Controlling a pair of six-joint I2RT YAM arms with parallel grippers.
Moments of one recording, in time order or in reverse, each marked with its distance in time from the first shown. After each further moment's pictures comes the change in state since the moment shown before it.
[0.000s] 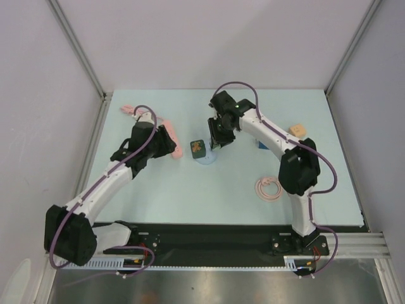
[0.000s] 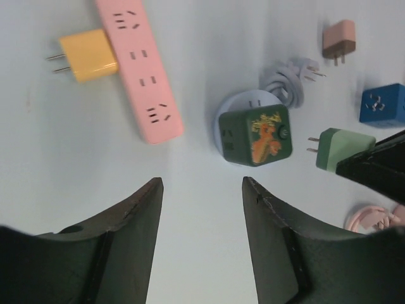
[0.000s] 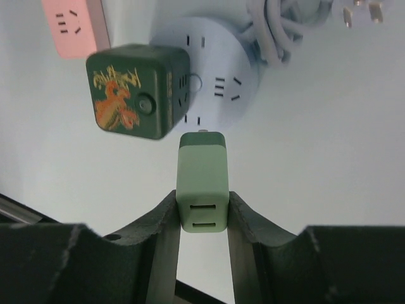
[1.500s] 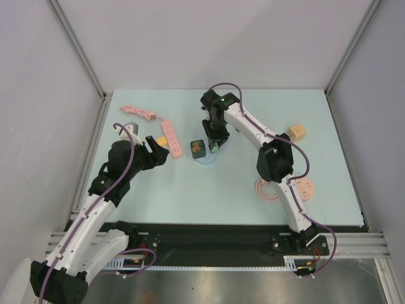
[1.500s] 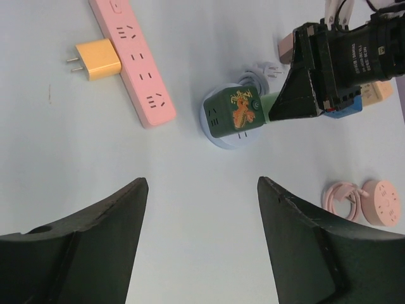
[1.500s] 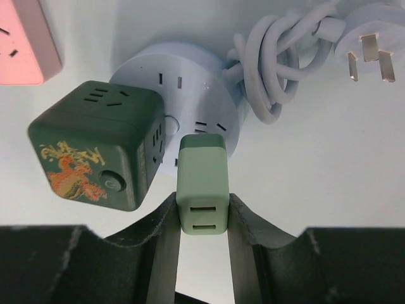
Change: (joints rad) left arm 0.070 -0.452 -0.196 -0.055 0.066 0.034; right arm -0.003 0.401 0.527 -0.320 0.031 -0.086
